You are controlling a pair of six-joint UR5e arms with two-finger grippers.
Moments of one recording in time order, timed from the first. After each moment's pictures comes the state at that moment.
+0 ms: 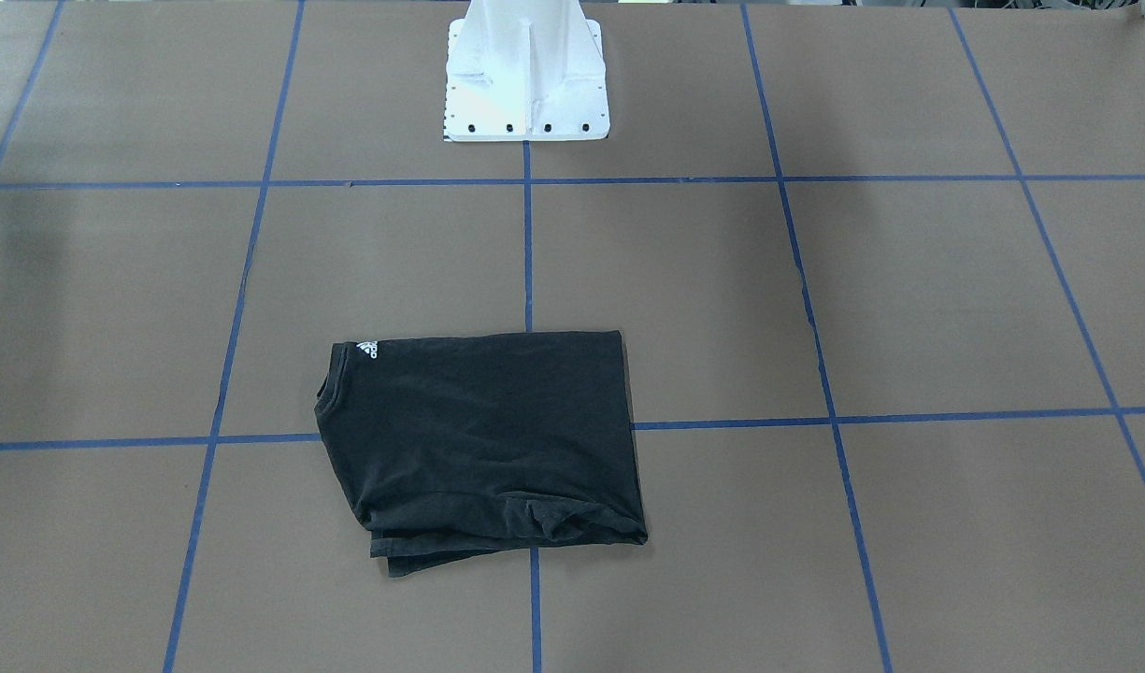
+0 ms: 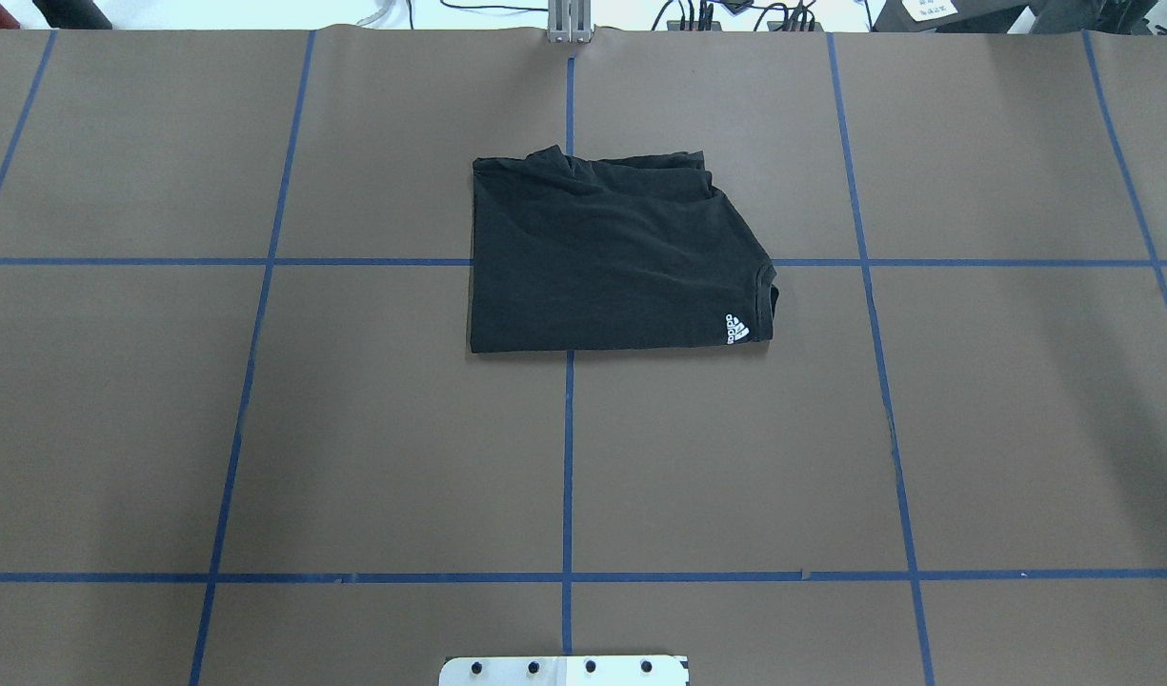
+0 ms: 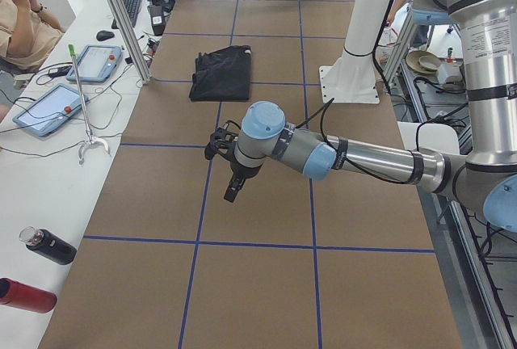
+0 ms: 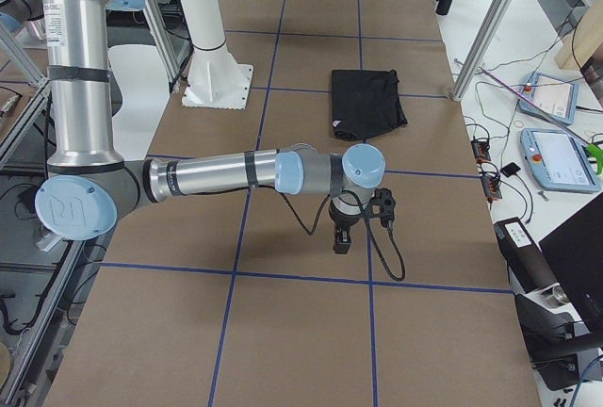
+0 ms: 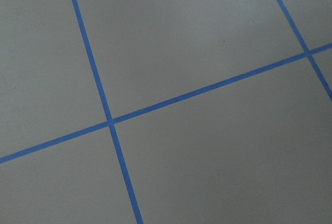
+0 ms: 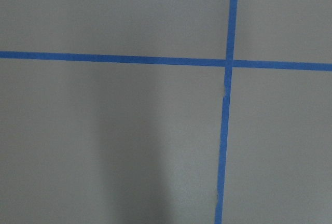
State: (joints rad) left arm -1.52 -1.35 -1.96 -1.86 -2.37 -0.02; right arm 1.48 -1.57 1.72 -1.74 2.39 0.02
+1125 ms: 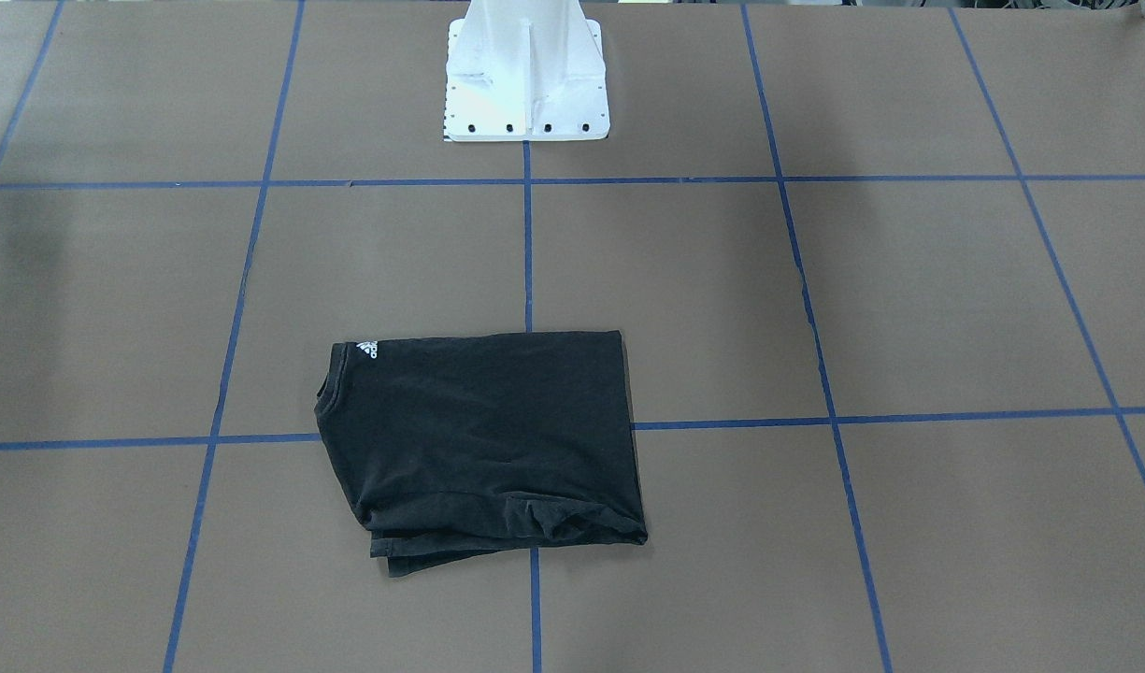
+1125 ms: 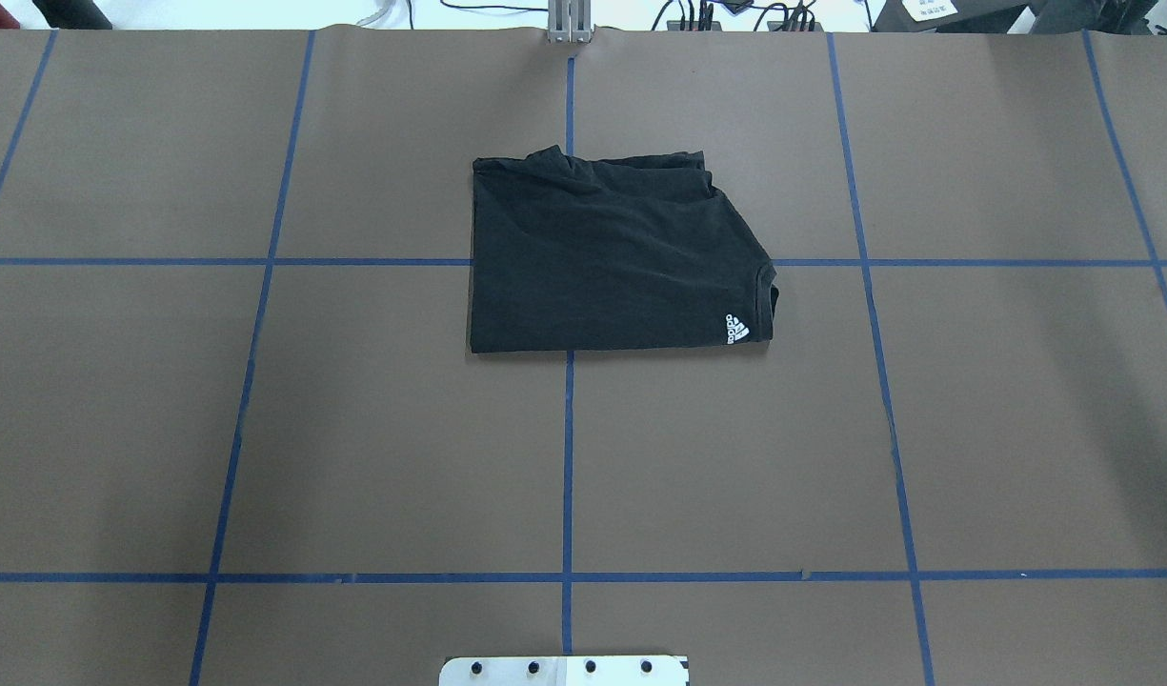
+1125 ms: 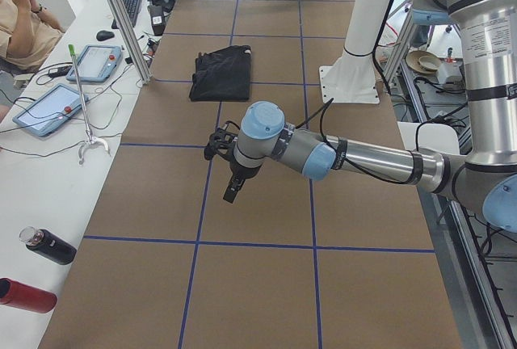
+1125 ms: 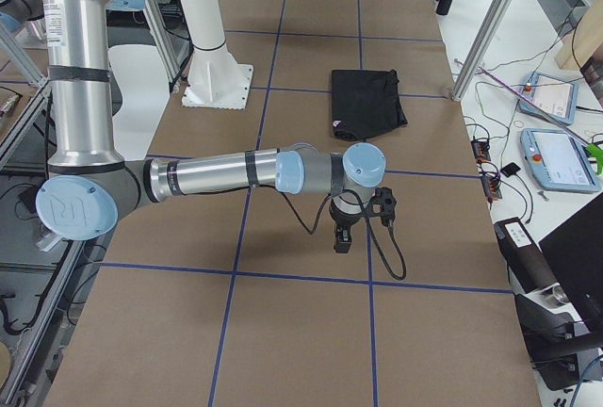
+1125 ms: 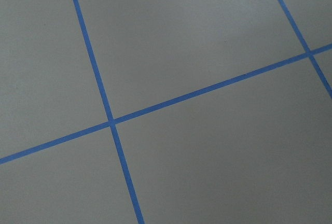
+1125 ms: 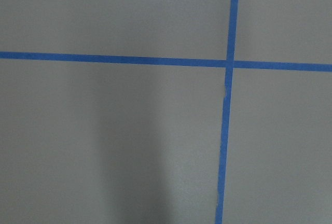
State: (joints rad) left arm -1.52 -1.35 -1.95 -1.86 -2.37 -0.02; right arm 1.48 -1.57 1.72 -1.74 2.39 0.02
